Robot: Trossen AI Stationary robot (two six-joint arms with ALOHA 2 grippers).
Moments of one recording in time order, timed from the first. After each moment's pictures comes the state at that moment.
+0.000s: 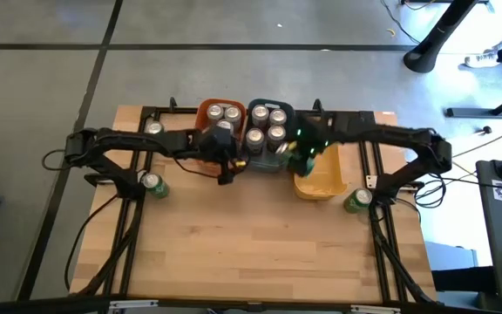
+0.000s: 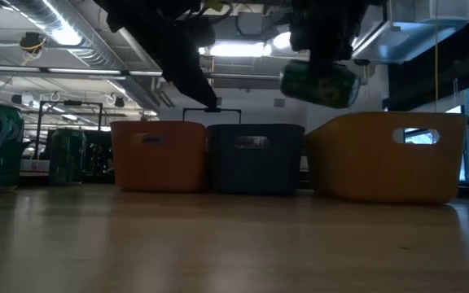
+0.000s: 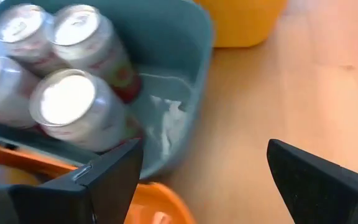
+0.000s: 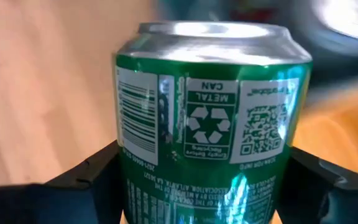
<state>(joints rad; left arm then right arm) 0.18 1.46 1.02 -0.33 -0.05 0.16 -0.25 1.49 1.34 -0.95 -0.14 0.21</state>
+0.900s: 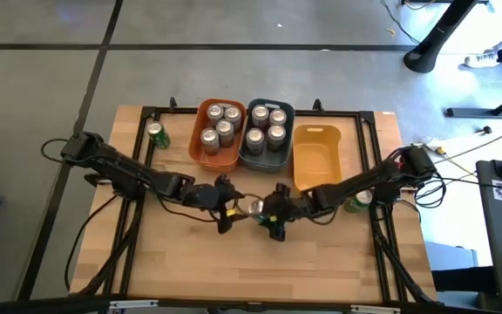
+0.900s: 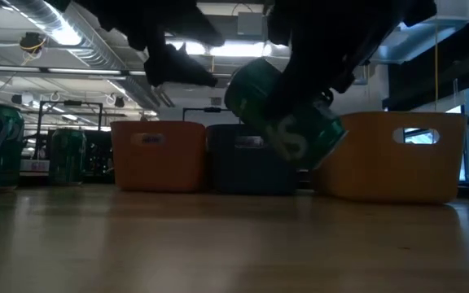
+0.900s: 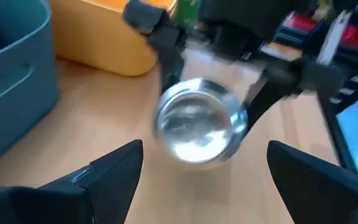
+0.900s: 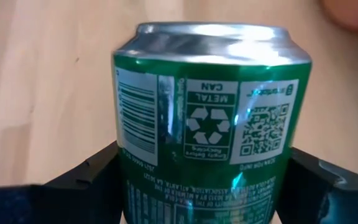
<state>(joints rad) -0.29 1.46 0.84 0.08 -0.29 -0.44 0.30 1.71 1.04 -0.13 0.23 0.39</state>
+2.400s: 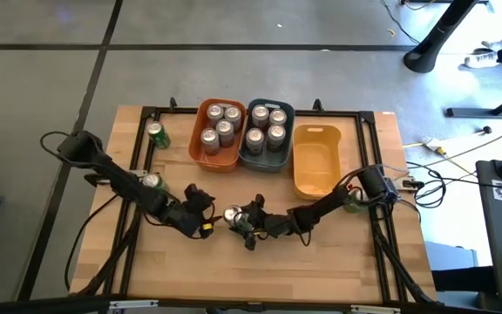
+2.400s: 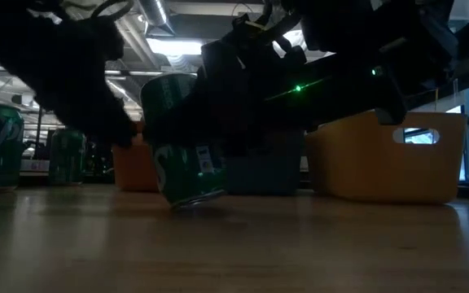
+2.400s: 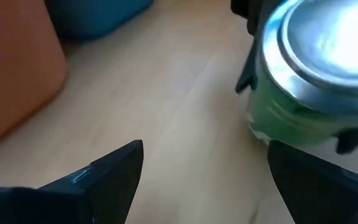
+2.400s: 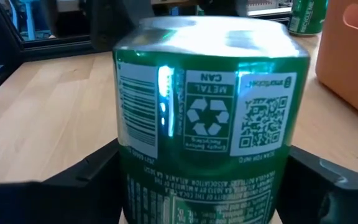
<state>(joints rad) -0.52 1.41 0.59 -0.07 -0.69 -0.78 0.35 2.17 1.05 0.82 0.48 0.23</state>
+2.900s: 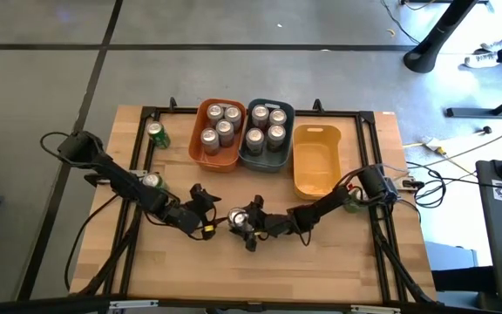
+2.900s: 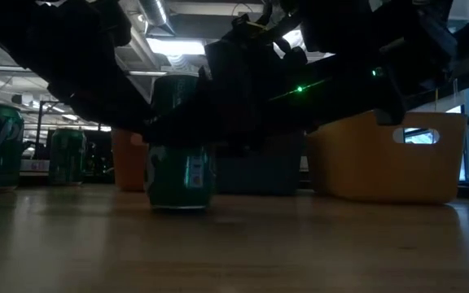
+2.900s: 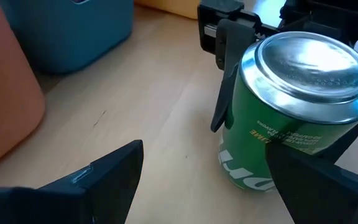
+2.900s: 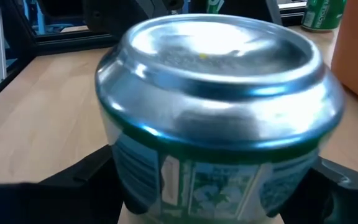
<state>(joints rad) -0.50 1.42 0.59 0.08 -0.68 -0.64 0.34 2.17 1.05 0.81 0.43 0.22</state>
